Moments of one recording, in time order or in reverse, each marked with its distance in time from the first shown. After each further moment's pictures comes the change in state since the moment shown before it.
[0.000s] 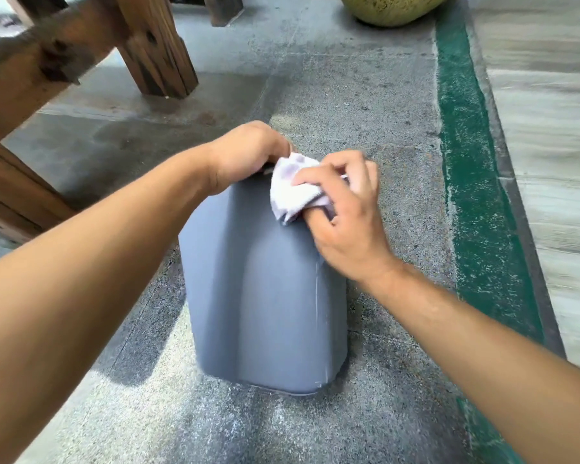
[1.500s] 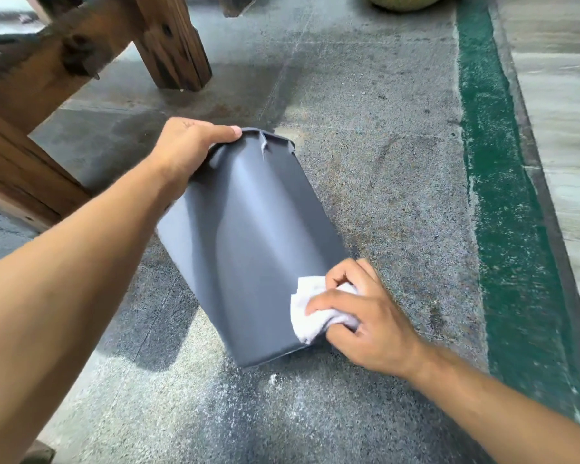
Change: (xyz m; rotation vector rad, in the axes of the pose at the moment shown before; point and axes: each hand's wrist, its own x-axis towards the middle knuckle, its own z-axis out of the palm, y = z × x) left_hand -0.042 -0.063 -0.043 -0.440 0.567 -0.354; right_hand -0.115 -0.002 -0.007 0.163 -0.458 0.001
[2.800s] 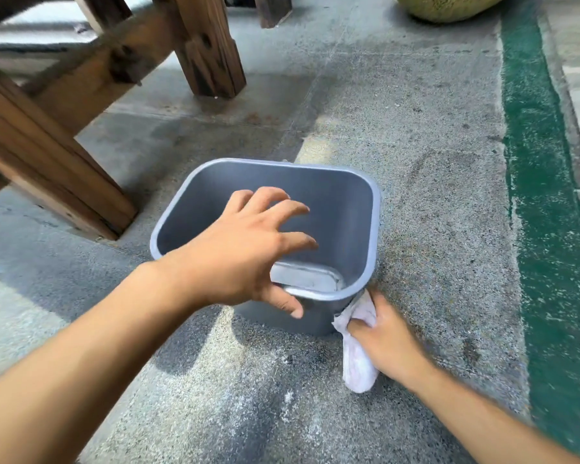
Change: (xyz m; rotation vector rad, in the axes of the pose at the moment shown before) left_hand -0.093 -0.025 0.005 1.375 -0.460 0.798; right_hand 0.008 0.026 0.037 0.433 -0.122 0.902
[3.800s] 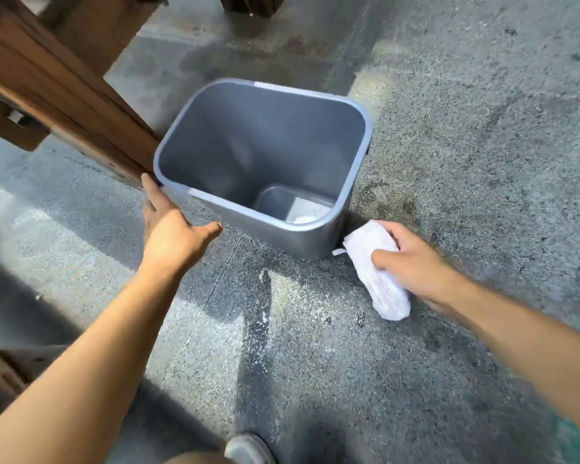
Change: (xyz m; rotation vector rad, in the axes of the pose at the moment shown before) left_hand -0.075 -0.101 0.074 -0.687 0.125 -1.394; right_hand 0.062 -0.081 0.008 -0.017 -0.267 0.153
